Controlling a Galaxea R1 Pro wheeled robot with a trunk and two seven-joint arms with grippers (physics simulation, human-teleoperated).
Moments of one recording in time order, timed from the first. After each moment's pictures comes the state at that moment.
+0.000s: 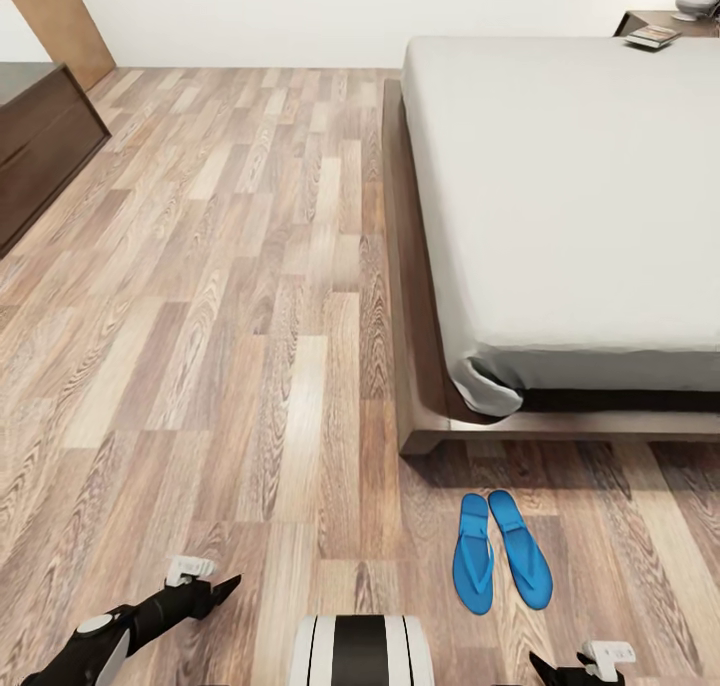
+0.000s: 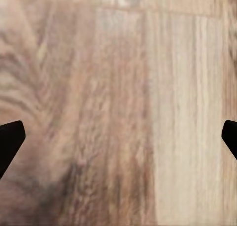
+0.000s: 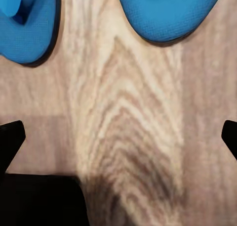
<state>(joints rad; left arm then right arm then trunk) -0.47 0.18 0.39 -0.42 -0.21 -0.06 -0.74 -0.22 -0.25 -0.27 -0.48 -0.04 -0.12 0.55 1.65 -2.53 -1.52</state>
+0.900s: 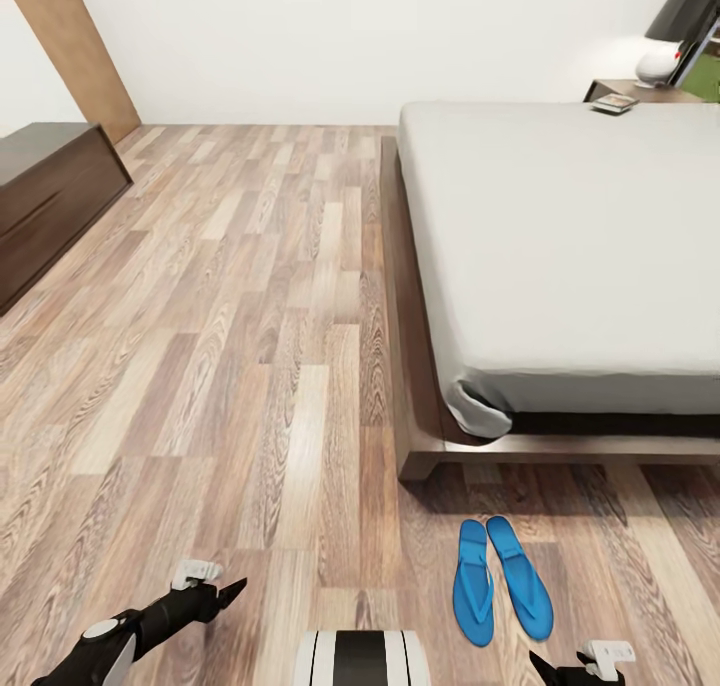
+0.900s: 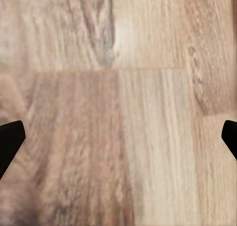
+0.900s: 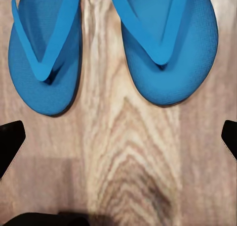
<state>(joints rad) -0.47 0.16 0.40 -0.39 -0.21 -0.09 -0.74 -0.22 -0.25 -0.28 -0.48 -0.04 -0.13 0.55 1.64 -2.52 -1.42</state>
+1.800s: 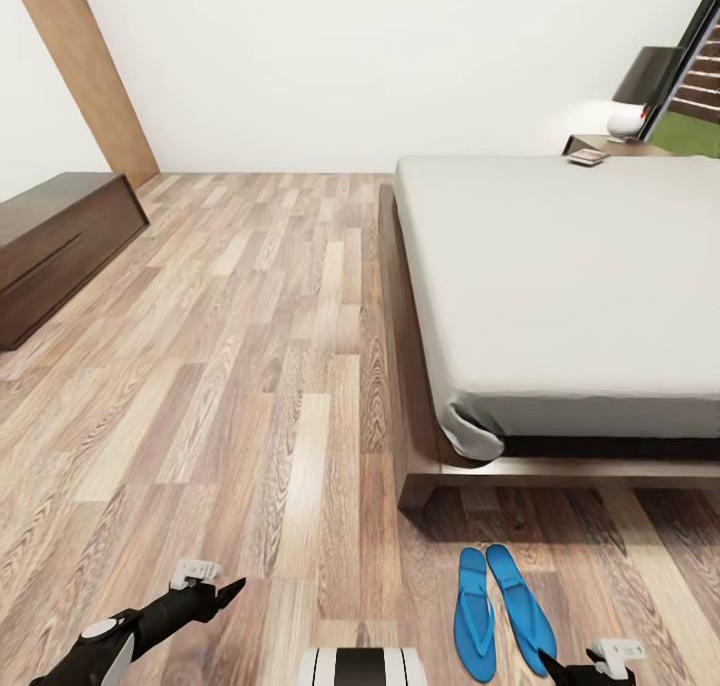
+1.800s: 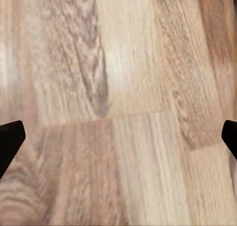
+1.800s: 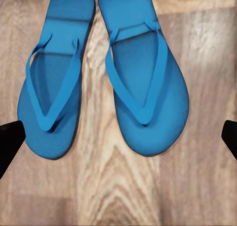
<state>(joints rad) -0.47 0.17 0.40 -0.39 -0.21 -0.09 -0.74 -0.22 -0.27 -0.28 -0.48 -0.04 -0.14 0.55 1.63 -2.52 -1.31</state>
